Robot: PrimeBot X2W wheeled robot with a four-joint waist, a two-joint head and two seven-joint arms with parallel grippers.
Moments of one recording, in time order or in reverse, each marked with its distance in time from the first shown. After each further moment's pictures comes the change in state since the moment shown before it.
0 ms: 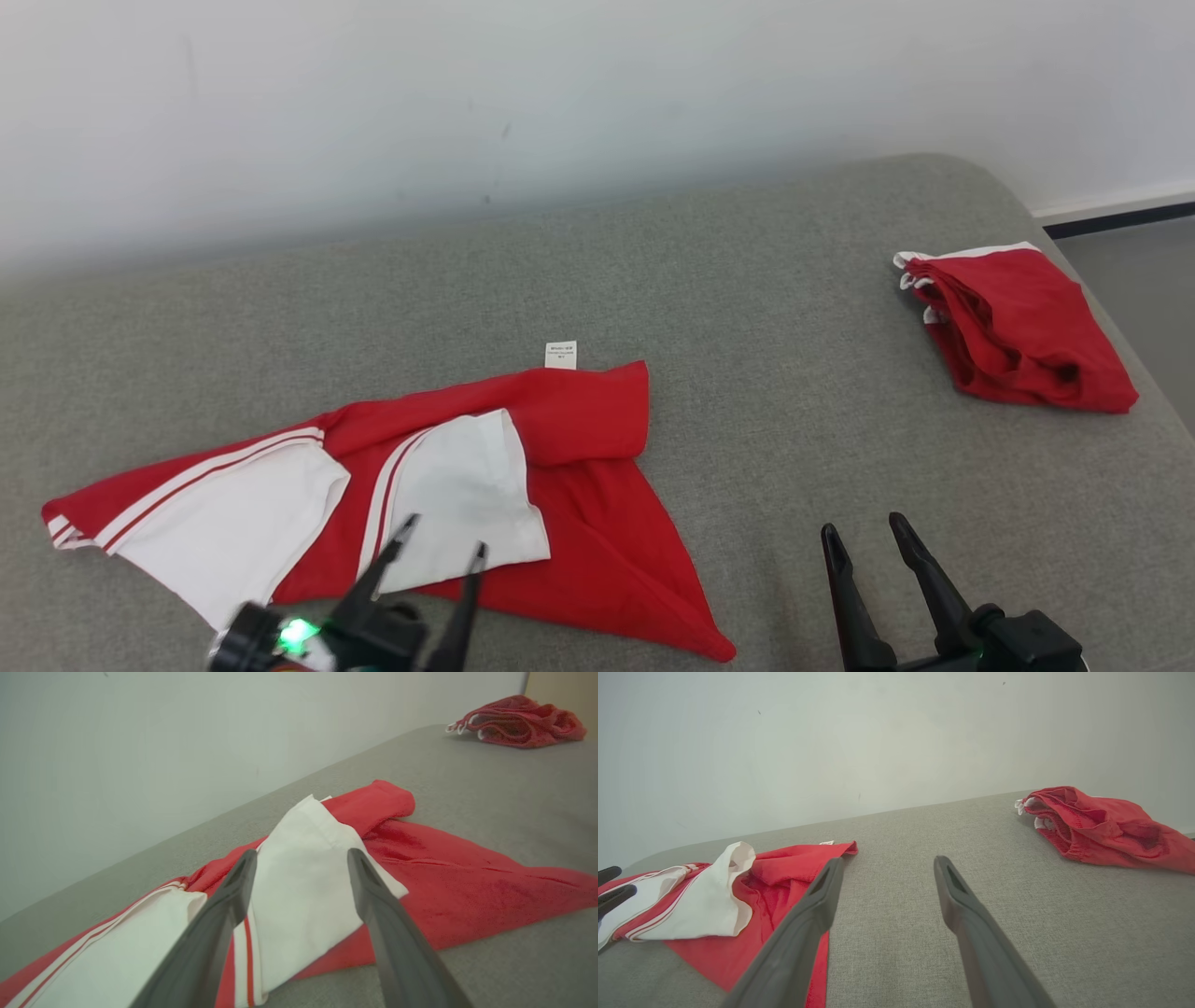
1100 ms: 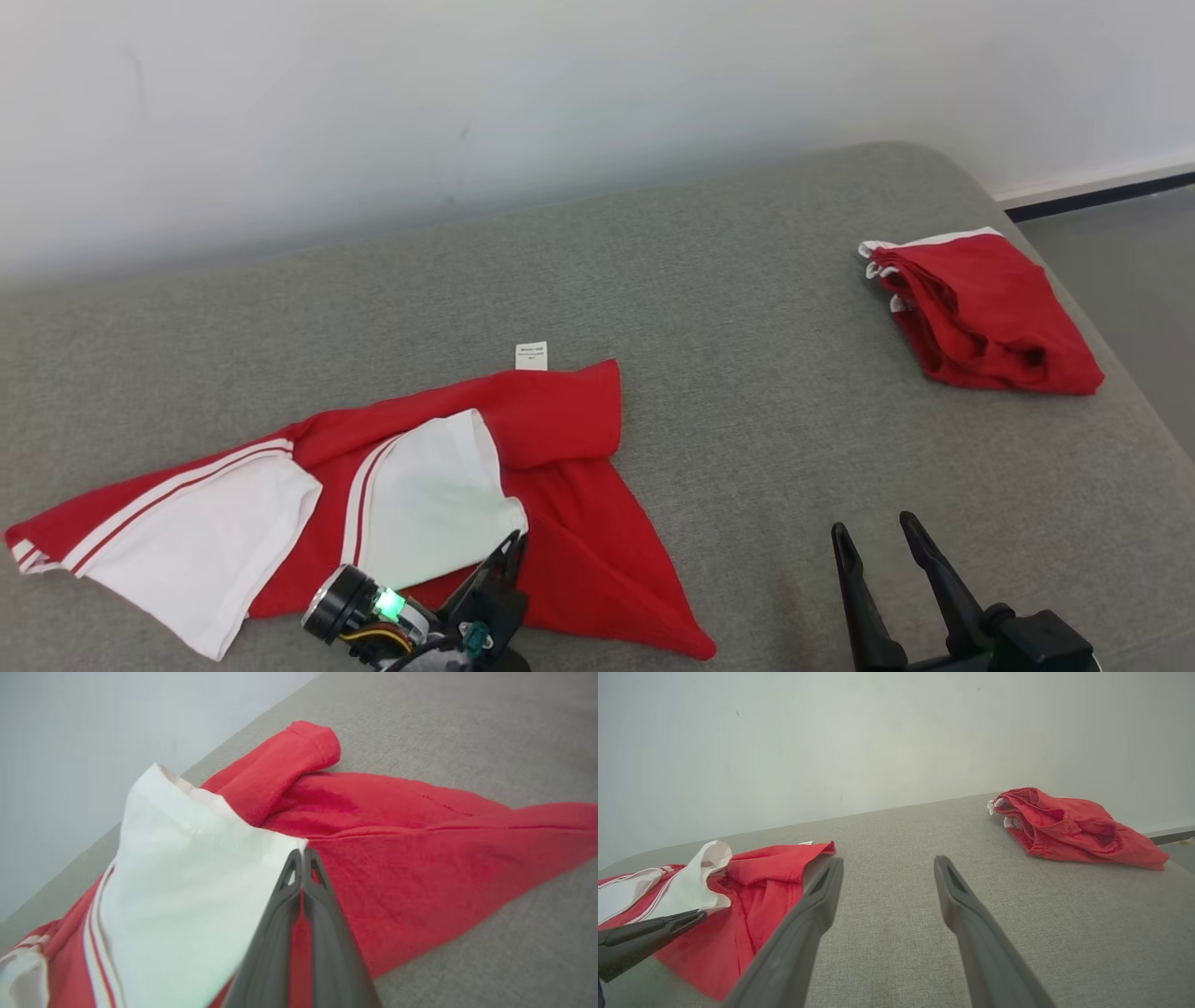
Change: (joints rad) left arm -0.250 -0.193 -0.182 0.492 0.111 -0.038 -0.004; right arm -0.001 -0.019 -0.006 -0.002 0.001 0.000 0.000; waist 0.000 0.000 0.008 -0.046
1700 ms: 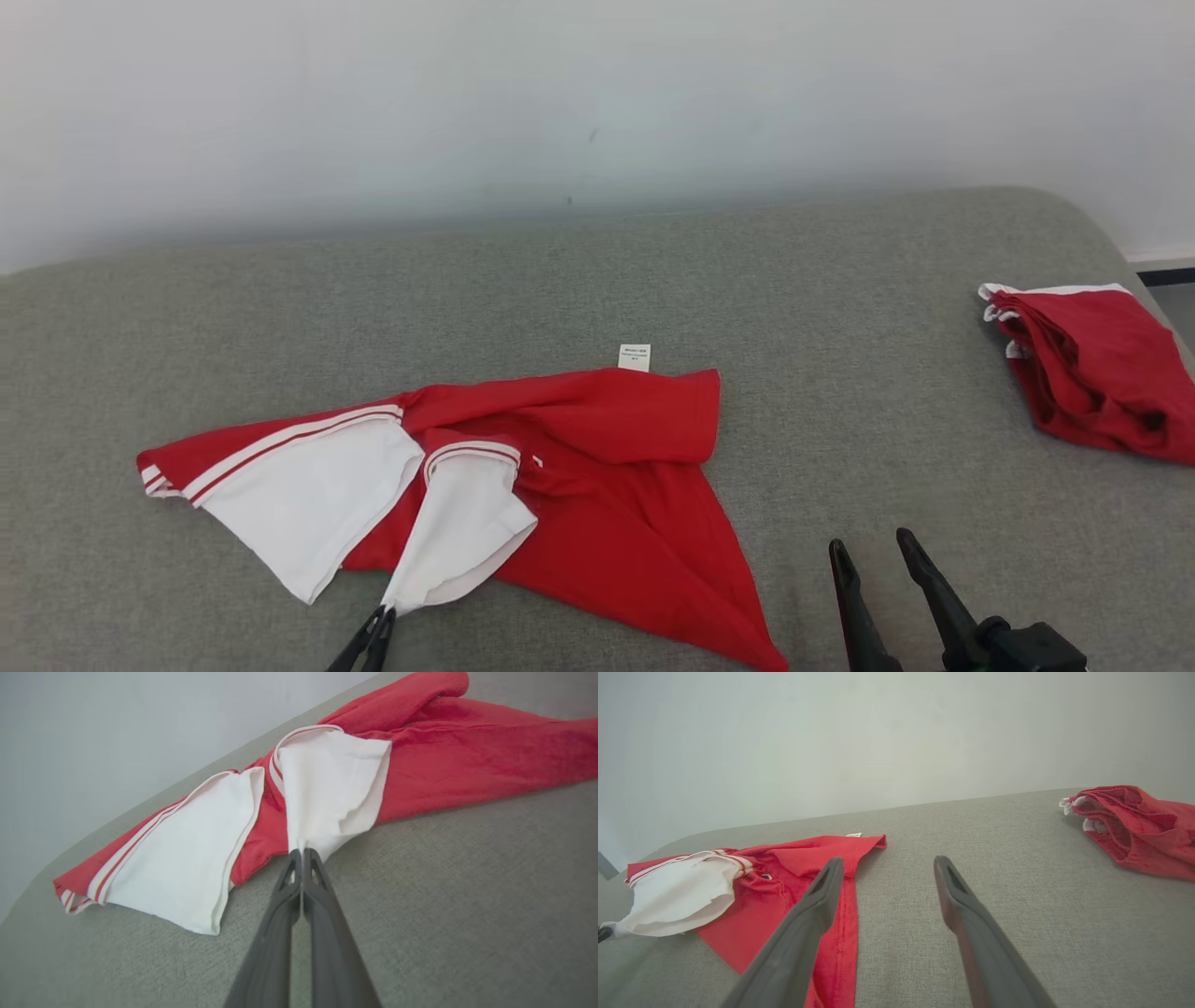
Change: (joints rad) left arm 0.285 0.260 0.109 -0.359 -0.079 0.048 -0.017; right arm 0.017 0.004 -0.001 0.010 0.002 0.000 0.000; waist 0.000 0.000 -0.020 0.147
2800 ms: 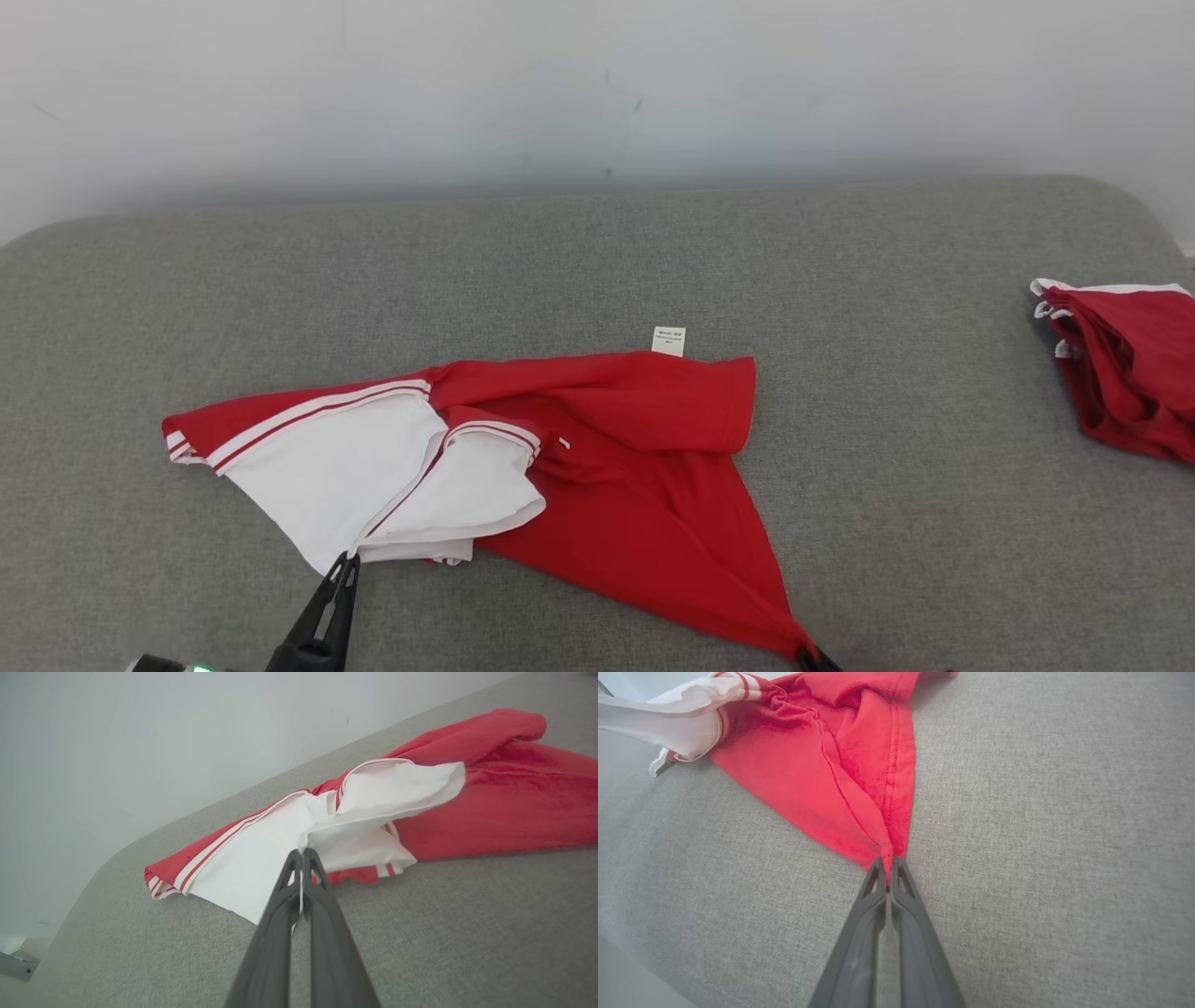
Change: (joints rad) left arm 0.028 0.039 0.071 -0.154 -0.026 0.105 0.006; right arm -0.061 -0.129 0.286 0.299 0.145 0.000 0.000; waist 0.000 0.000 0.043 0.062
